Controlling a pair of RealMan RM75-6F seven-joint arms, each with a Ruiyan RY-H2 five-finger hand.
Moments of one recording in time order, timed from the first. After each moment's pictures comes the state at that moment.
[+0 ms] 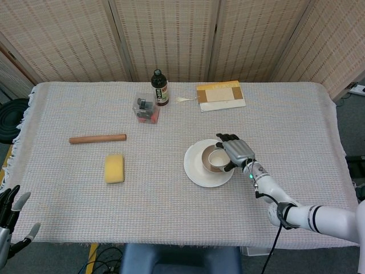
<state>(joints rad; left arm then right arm) 0.08 -1.13 0.02 -1.56 1.84 1.86 0.06 1.00 -1.30 0.06 -1.57 -0.66 0.73 -0.25</state>
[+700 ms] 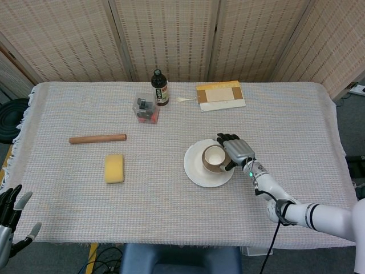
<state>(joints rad) 0.08 -1.13 0.02 -1.56 1.84 1.84 0.07 0.99 -1.32 0.08 -1.51 -0.67 0.67 -0.23</state>
